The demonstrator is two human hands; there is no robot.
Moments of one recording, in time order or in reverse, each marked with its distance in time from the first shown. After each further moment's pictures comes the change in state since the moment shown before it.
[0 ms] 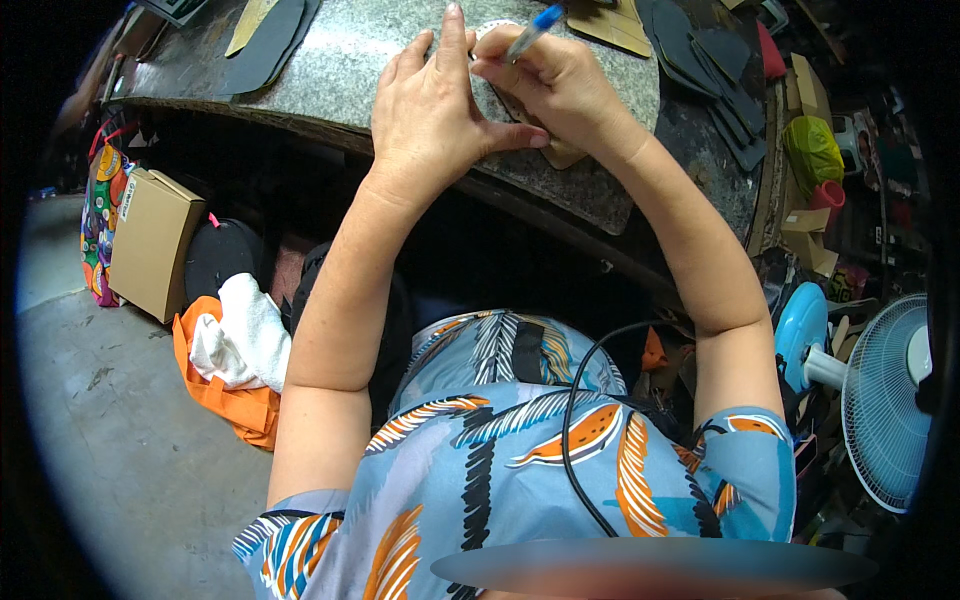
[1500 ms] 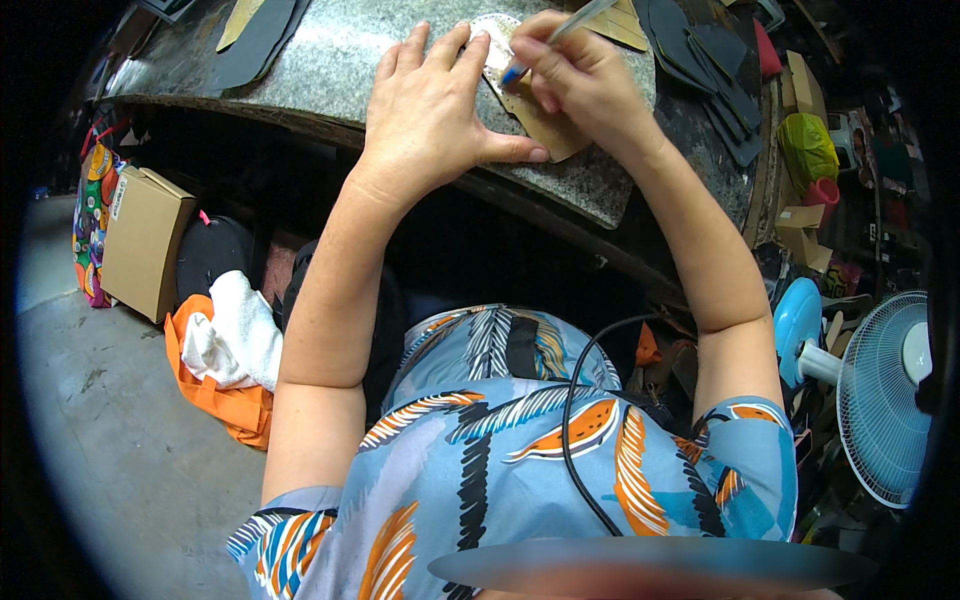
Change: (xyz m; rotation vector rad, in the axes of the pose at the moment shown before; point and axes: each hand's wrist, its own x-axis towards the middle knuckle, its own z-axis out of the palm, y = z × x) left_hand -0.007 -0.018 0.020 0.380 -0.020 0.213; right_hand -0.014 -0.007 -0.008 0.477 0.082 0.369
